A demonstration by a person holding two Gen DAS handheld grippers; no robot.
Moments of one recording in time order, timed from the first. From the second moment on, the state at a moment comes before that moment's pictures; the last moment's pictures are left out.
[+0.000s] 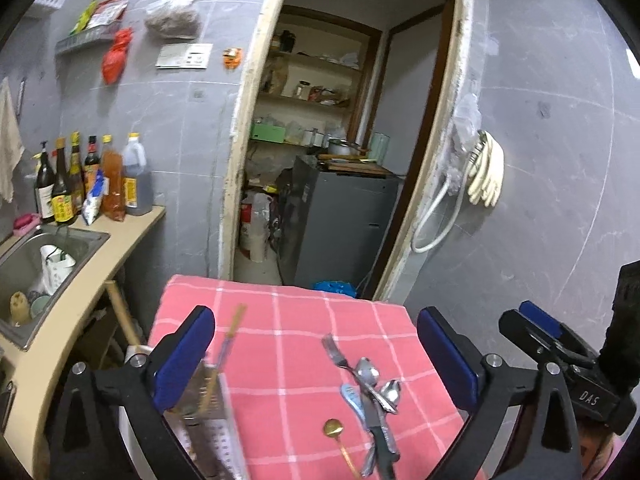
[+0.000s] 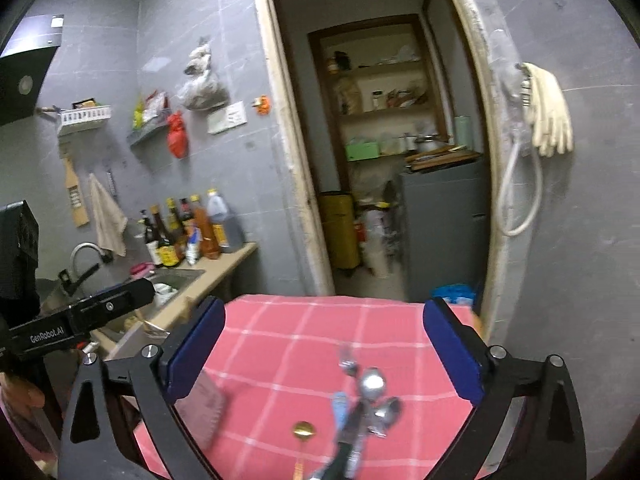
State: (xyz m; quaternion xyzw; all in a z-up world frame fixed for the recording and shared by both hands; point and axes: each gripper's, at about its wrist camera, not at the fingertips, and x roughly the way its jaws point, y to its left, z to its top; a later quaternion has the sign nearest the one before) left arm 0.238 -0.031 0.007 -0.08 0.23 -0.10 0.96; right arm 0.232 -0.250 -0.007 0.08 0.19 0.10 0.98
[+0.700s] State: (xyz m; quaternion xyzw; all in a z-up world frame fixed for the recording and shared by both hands) left arm 0.284 -0.099 -0.103 -0.09 0.40 -0.09 0.91; right arm 0.278 -0.340 -0.131 0.11 0.33 0.11 0.93
